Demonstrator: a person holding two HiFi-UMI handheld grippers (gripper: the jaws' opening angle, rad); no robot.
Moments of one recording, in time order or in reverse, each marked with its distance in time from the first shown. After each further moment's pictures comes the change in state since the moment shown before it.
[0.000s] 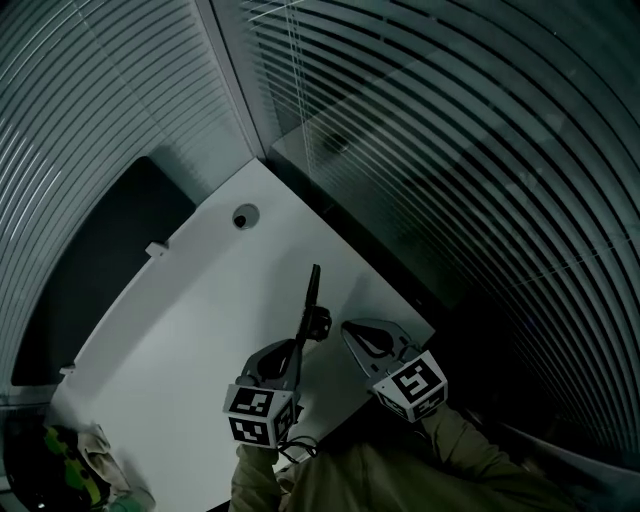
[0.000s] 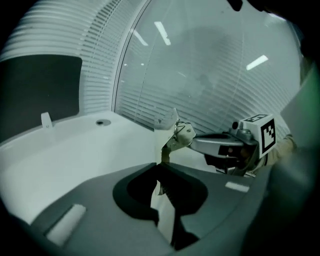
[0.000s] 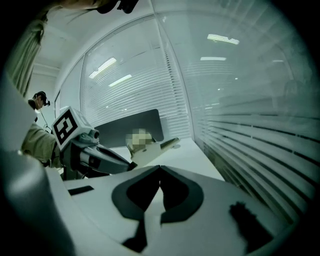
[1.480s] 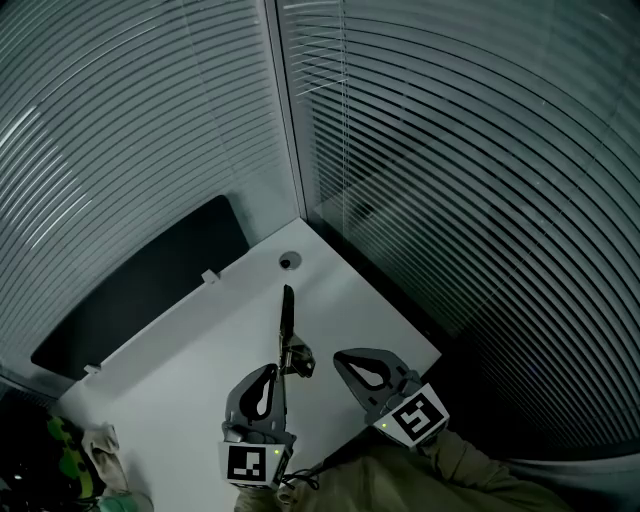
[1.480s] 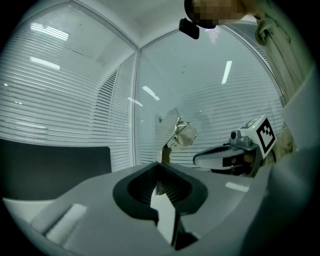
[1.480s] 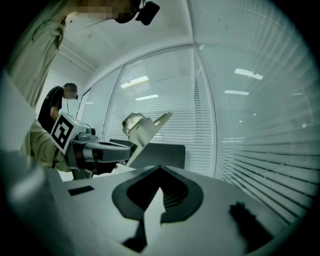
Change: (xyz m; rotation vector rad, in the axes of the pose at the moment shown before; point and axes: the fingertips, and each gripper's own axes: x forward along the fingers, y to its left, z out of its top) left arm -0.207 -0.014 0.076 0.240 -0.614 0.213; right arm -0.050 0.143 0.122 -0.329 -0.285 0.075
